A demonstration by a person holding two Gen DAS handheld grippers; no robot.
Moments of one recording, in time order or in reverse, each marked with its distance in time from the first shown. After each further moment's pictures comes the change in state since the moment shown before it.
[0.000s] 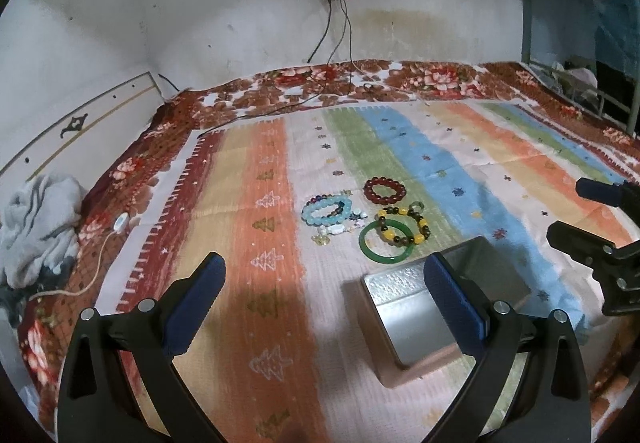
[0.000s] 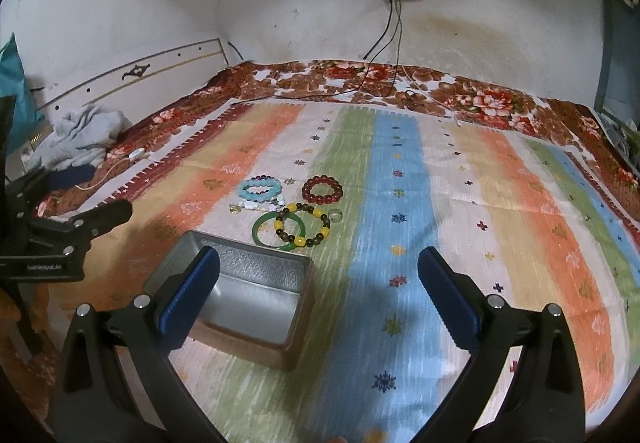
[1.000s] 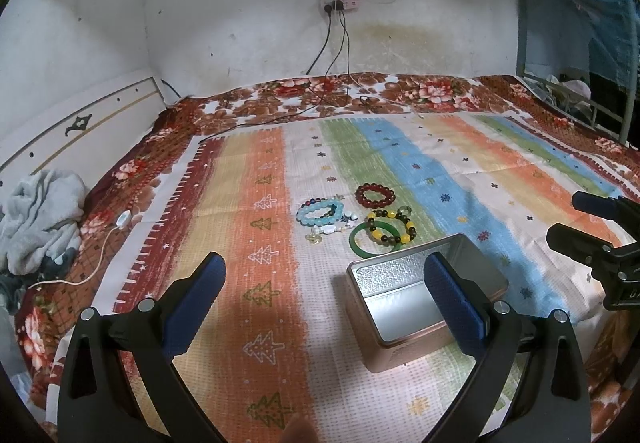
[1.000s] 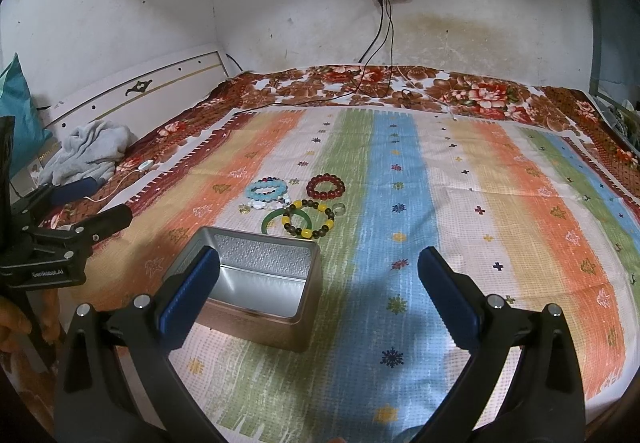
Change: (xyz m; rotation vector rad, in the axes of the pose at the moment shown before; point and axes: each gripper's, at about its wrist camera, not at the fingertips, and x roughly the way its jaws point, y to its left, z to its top) left arm -0.032 -0.004 -0.020 -0.041 -0.064 -0.019; right arm -0.022 -0.005 -0.008 0.058 -0.028 0.018
